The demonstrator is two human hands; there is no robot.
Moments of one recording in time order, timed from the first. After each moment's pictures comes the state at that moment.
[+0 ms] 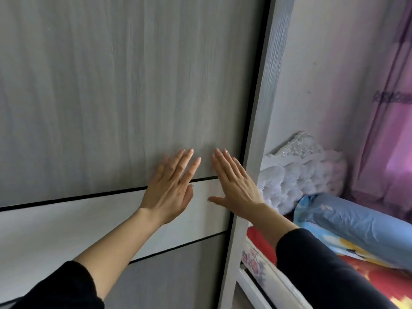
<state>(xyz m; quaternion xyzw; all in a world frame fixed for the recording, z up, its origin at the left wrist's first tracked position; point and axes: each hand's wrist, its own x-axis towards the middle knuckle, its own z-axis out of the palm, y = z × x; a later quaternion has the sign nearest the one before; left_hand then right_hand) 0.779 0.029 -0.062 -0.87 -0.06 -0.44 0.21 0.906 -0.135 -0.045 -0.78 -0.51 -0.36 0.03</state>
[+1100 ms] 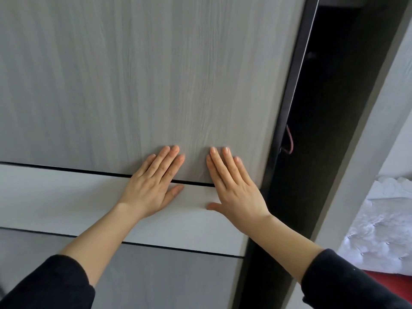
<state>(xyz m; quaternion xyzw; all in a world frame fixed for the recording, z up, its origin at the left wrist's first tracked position) 0.683 0.121 -0.086 -0.77 -0.21 -0.42 0.42 0.871 -0.033 -0.054 -0.63 -0.64 -0.44 0.05</state>
